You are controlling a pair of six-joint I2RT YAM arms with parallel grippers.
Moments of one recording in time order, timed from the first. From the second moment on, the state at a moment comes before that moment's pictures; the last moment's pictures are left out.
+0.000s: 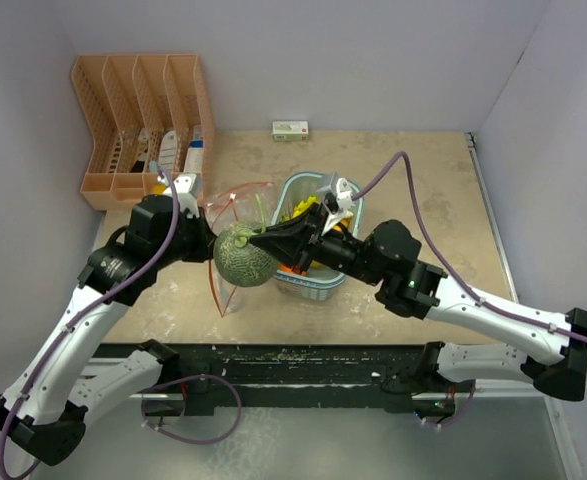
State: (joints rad) left arm -0.49 0.89 1.12 -0.82 -0.01 -0.45; right arm 1.11 1.09 1.06 0.28 -0.08 0.33
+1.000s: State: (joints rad) left arm -0.49 0.92 1.04 -0.73 0.05 -0.49; right arm 1.12 1.18 0.99 0.15 0.45 0.36
